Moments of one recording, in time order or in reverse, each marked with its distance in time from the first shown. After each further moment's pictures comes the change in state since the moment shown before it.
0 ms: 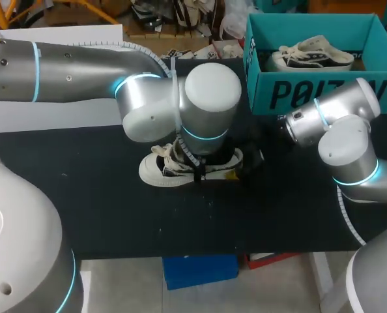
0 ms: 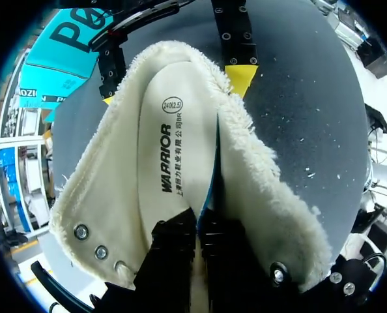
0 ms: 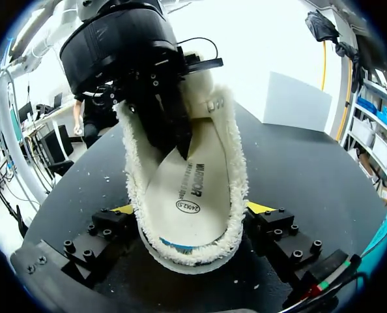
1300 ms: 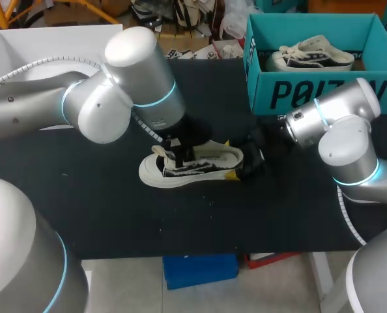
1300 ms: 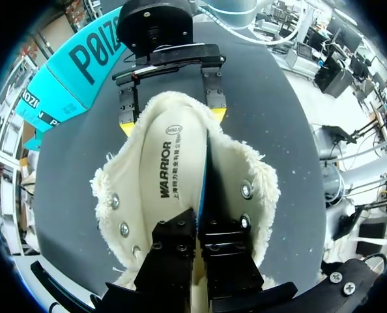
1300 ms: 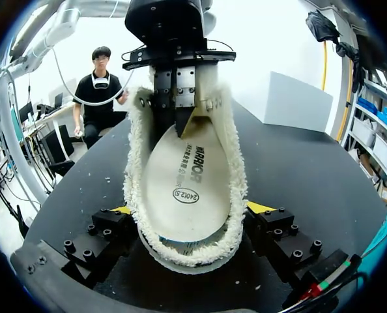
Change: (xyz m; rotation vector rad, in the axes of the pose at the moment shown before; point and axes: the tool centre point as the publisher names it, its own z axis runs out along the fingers) left arm -0.001 -0.001 -0.030 0.392 0.214 0.058; right arm 0.001 0.000 0.000 0.000 0.001 -0.001
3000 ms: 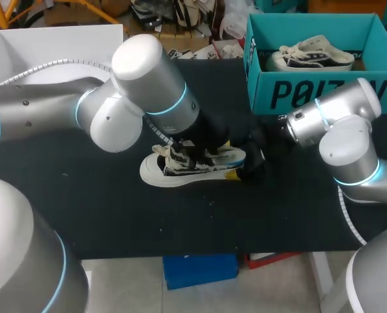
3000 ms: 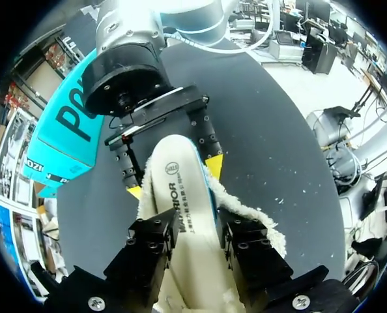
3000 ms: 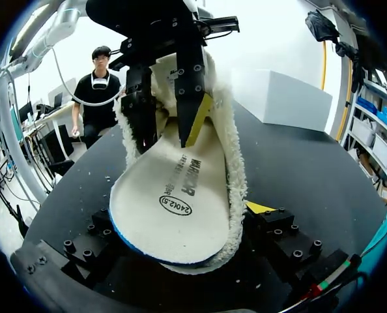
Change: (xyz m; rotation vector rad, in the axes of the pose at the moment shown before) left arm -0.012 -0.053 0.003 0.083 -0.112 0.243; right arm -0.001 -0.001 -0.001 0.000 -0.002 0.001
